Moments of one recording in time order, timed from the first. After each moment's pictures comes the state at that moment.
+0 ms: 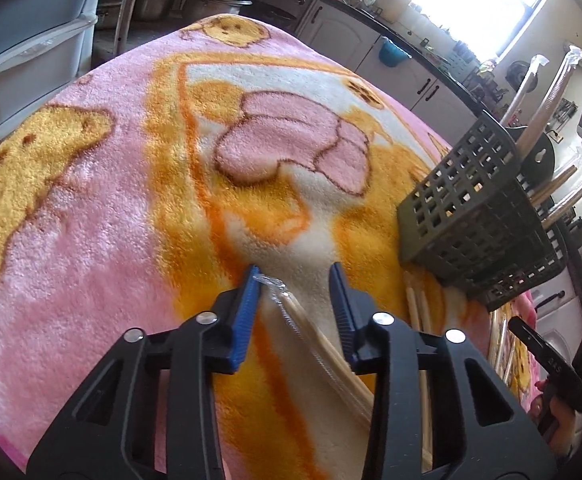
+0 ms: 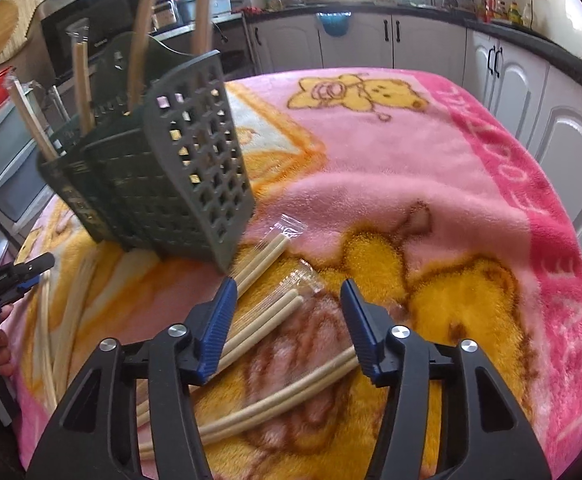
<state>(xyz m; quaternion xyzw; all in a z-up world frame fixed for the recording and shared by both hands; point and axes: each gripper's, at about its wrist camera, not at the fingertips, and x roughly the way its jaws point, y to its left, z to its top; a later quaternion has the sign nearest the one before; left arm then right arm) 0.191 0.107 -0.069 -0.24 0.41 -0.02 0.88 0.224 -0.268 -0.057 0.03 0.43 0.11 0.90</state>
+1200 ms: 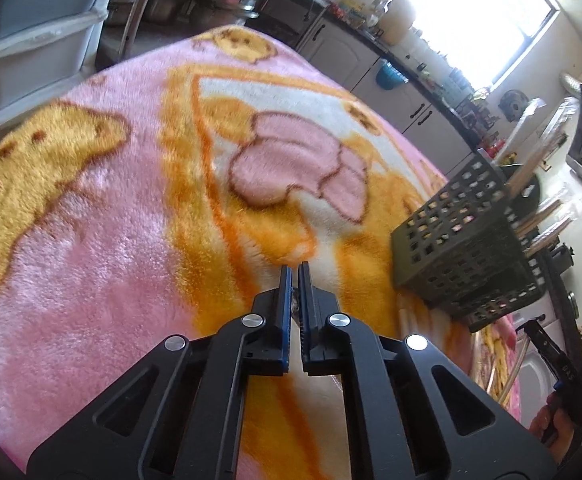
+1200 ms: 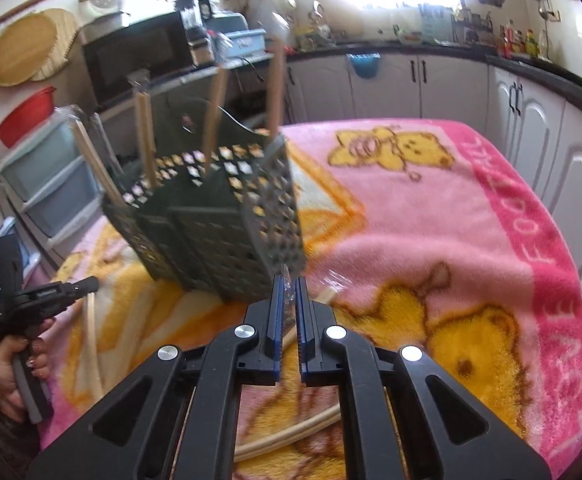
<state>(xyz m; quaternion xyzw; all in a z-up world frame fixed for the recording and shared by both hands) 0.181 0.124 -0.059 -0.28 0.37 -0.03 0.89 0.193 -0.254 0.003 0.04 0.33 0.18 0.92</state>
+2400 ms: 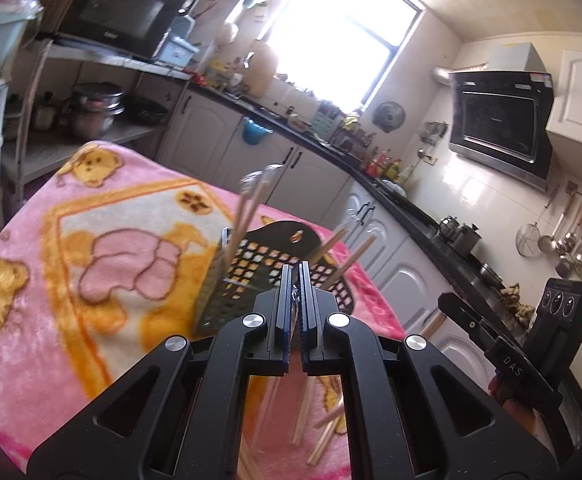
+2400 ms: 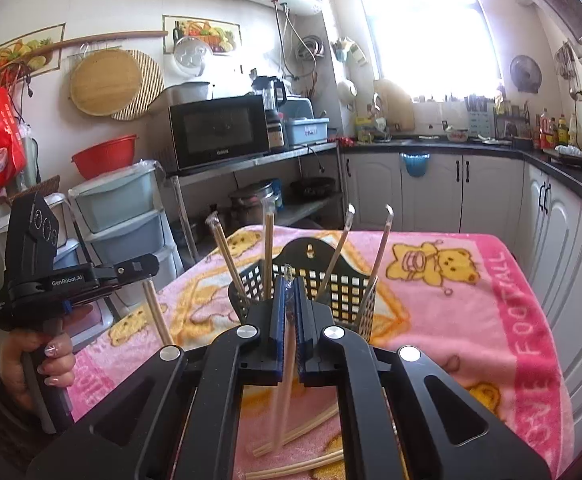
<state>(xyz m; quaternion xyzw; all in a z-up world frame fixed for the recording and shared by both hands) 0.125 0.037 0.087 -0.22 0.22 -0.20 0.93 0.112 -0.234 0.108 0.02 0.18 0.25 0.95</state>
